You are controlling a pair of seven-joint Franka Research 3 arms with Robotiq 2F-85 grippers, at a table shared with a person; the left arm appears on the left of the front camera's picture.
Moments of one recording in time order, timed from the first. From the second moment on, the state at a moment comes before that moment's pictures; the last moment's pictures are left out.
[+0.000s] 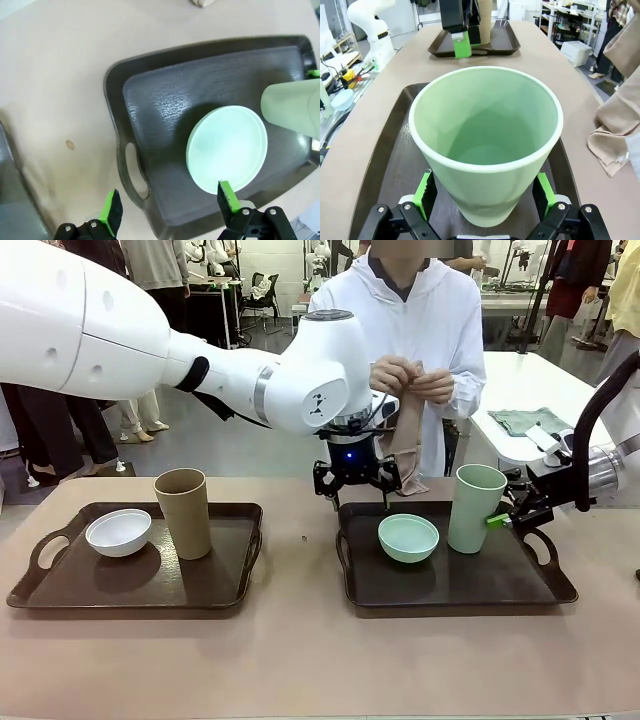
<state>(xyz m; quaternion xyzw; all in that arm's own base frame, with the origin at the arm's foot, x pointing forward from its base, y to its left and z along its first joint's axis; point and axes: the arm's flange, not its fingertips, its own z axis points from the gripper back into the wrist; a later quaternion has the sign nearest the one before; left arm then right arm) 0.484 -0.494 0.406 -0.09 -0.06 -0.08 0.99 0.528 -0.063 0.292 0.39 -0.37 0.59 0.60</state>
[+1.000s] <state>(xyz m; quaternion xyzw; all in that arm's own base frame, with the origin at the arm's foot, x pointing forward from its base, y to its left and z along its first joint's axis) 0.497 -0.540 0.347 -0.05 -0.02 -0.09 0.99 0.541 -0.035 0.263 0.42 -0.35 0.60 0.58</state>
